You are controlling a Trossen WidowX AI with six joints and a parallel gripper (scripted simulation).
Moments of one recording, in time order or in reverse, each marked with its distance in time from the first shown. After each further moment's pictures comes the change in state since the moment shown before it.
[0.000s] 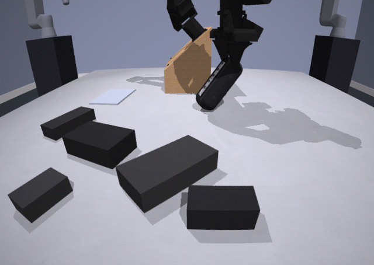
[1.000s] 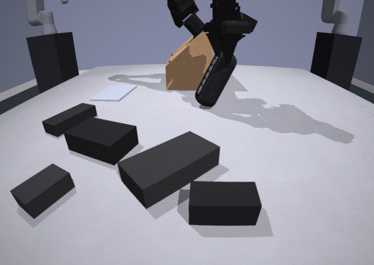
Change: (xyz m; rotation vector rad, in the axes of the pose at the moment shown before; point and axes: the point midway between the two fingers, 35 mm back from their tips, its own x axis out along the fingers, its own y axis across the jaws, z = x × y) arm -0.008 -0.001 -0.024 -0.001 0.003 -0.006
